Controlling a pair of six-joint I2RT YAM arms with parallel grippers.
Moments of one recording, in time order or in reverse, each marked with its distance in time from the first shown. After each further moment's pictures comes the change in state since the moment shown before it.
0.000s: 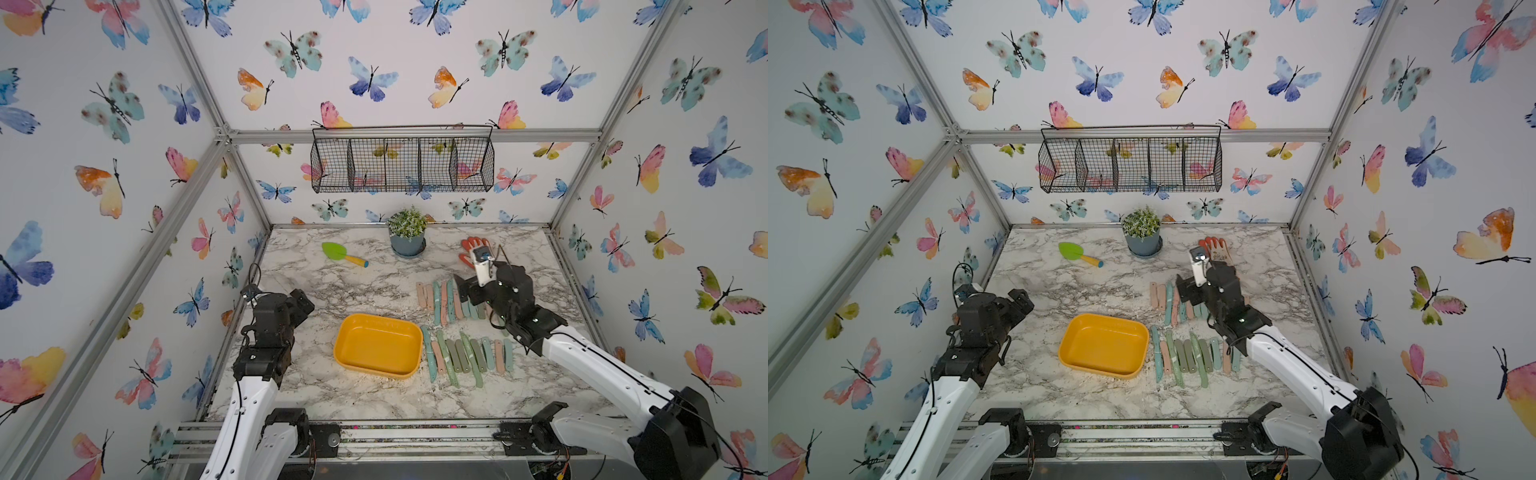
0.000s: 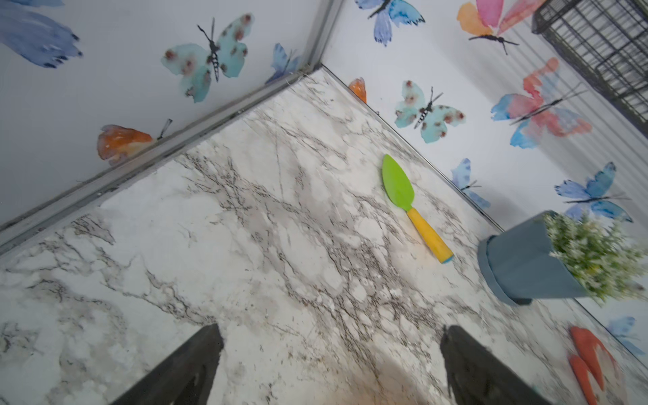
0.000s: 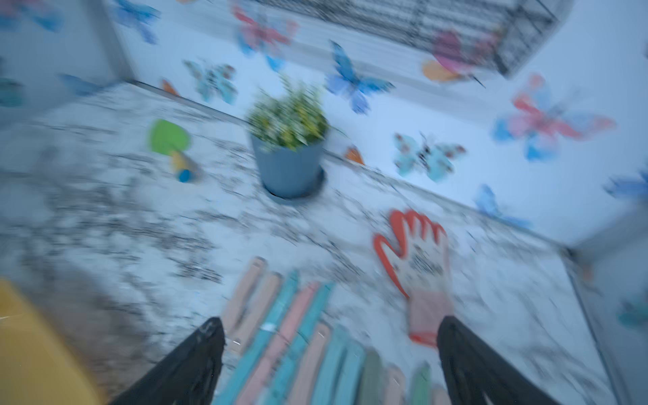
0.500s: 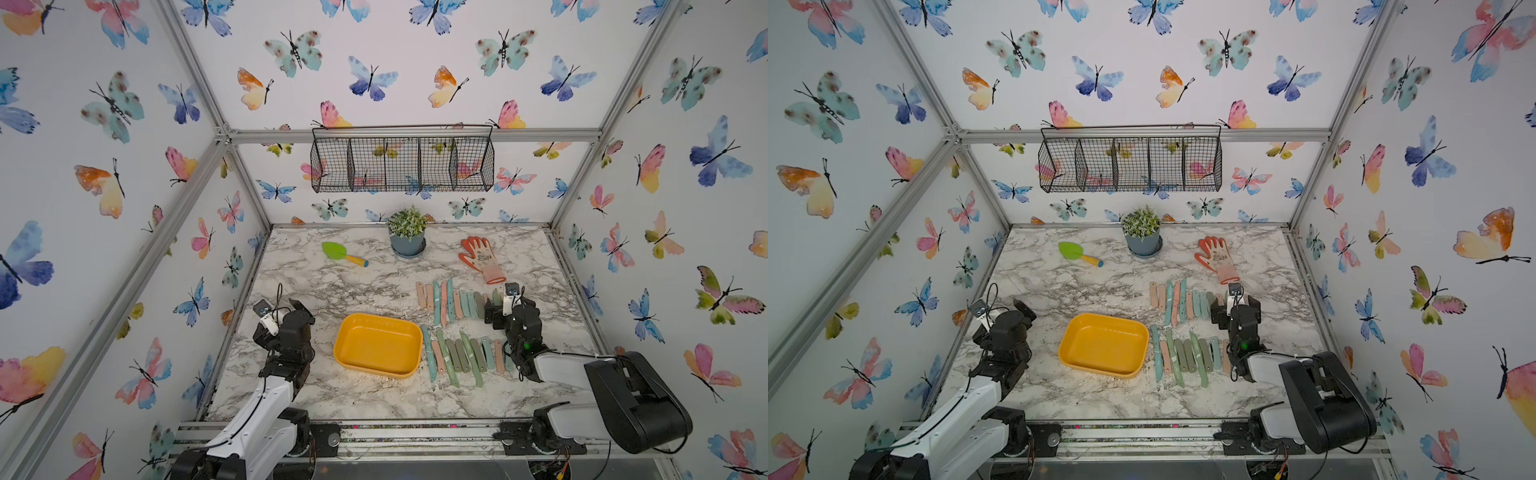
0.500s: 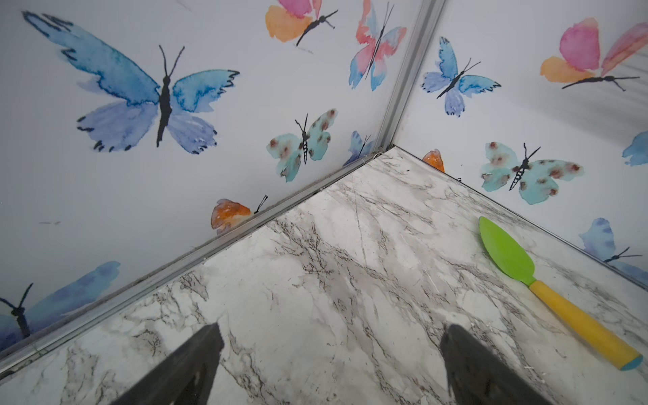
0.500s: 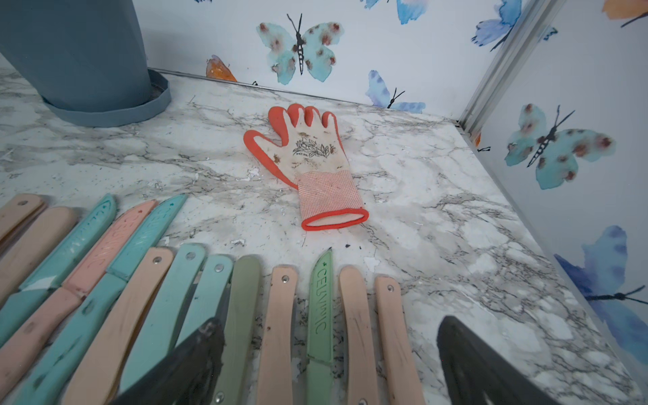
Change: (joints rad) left arm -0.175 0.146 -0.363 0.680 -0.528 0.230; right arm -0.154 0.286 -0.436 0.771 0.117 -0.006
